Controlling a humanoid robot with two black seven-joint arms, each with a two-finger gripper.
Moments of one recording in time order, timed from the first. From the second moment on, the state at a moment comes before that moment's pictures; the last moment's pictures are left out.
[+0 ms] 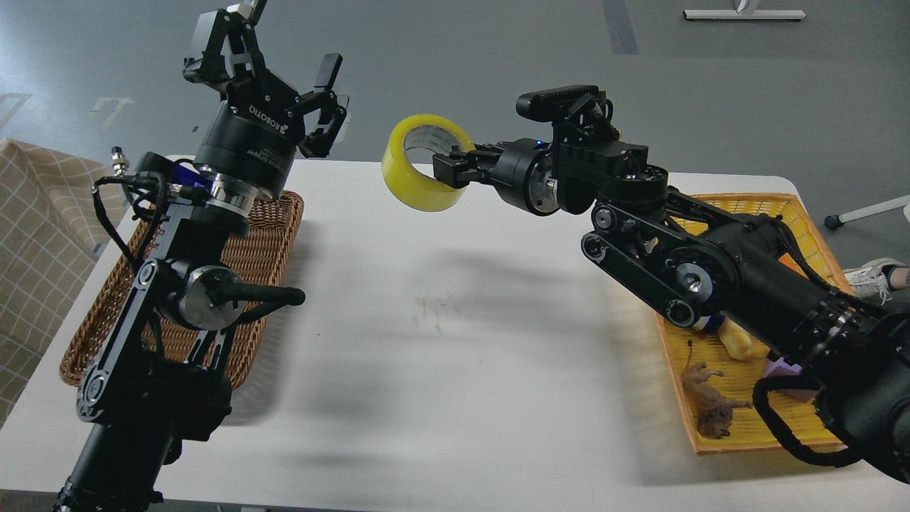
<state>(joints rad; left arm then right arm) -0.29 0.03 -1.46 -1.62 0.81 -0.11 -0.09 1.00 -0.02 0.57 0.96 -1.82 0.32 -0.11</state>
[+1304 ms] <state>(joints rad) -0.27 0.04 -1.47 -1.62 0.81 -0.10 -0.09 0.89 -0.02 0.31 0.97 -1.84 0.33 -0.12</state>
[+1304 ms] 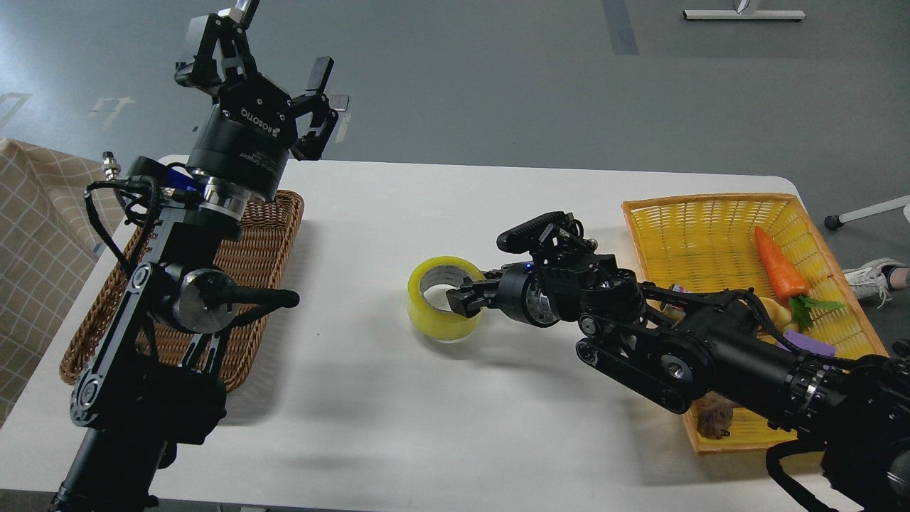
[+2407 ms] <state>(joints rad) -0.26 0.05 -1.48 -1.62 0.81 -0.10 -0.09 0.85 -0.04 0.36 0.97 -1.83 0.35 -0.13</state>
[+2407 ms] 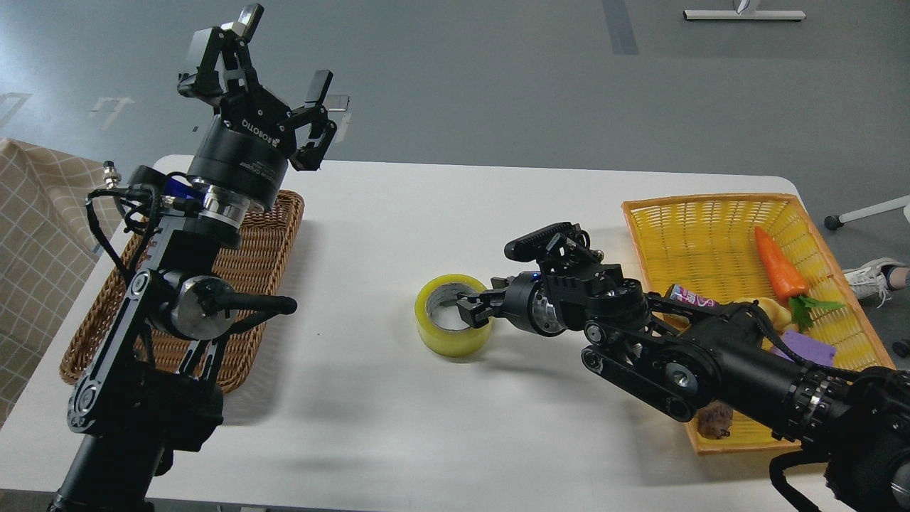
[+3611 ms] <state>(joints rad) -0.22 0.13 -1.49 -1.62 0.81 -0.15 -0.17 0.60 -0.10 1.43 1.35 -0.86 0.35 -0.03</state>
